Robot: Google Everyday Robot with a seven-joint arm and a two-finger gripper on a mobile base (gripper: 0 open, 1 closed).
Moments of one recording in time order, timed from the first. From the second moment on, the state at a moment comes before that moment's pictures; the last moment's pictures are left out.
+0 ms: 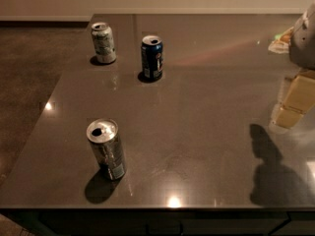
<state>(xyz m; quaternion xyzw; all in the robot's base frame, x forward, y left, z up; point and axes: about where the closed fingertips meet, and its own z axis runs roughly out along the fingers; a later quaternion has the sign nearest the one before) 0.438 -0.217 0.976 -0.60 0.78 -0.03 0.16</state>
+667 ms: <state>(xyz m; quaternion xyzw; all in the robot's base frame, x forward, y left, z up) 0.440 -0.195 0.977 -0.62 0.76 -0.03 0.17</state>
